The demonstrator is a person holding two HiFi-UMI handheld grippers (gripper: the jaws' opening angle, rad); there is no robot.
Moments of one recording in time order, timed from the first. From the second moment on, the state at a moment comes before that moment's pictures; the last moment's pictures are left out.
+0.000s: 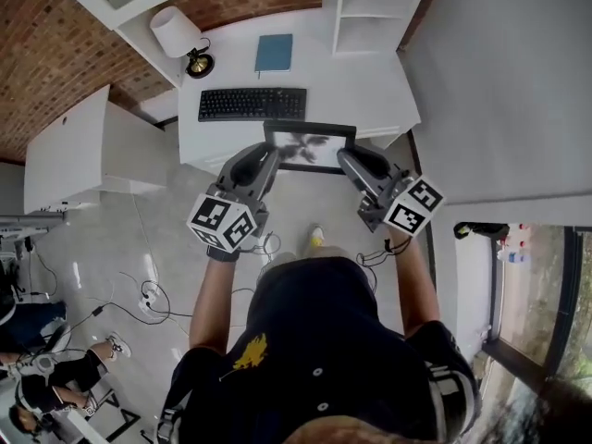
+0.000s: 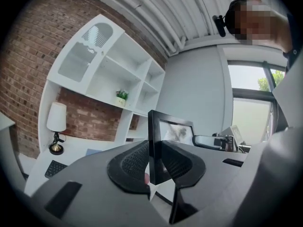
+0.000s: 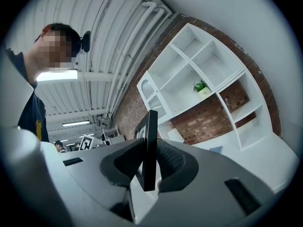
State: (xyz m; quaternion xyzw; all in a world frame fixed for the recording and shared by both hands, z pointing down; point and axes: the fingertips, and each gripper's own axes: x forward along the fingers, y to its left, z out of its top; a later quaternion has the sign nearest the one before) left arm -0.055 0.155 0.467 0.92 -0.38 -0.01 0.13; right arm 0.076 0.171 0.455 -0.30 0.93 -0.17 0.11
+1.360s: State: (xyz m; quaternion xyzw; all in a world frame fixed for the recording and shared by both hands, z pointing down) left arm -0.088 -0.033 0.462 0.90 -0.42 -0.04 0.13; right arm 0.042 -0.025 0.441 -0.34 0.93 -0.11 0.05
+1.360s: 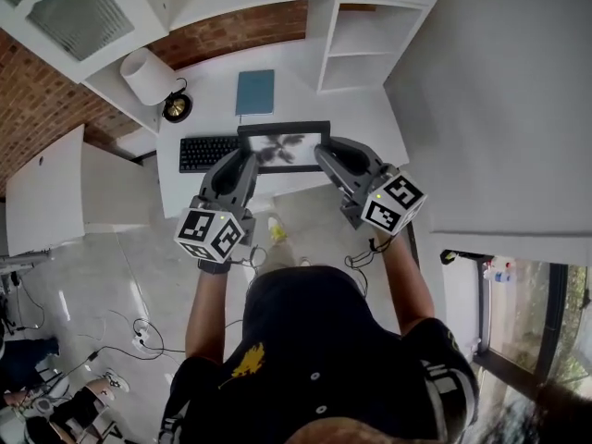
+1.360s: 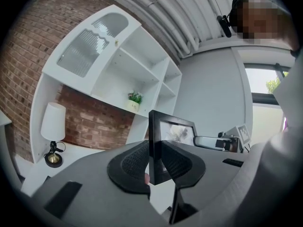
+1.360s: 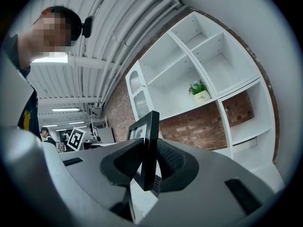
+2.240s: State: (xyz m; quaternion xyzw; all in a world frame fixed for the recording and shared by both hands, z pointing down) left arm -0.147 -0.190 0.449 0.90 -0.41 -0.06 0.14; right arm -0.018 -0.184 0.421 -0.42 0.91 -0.06 -0.01
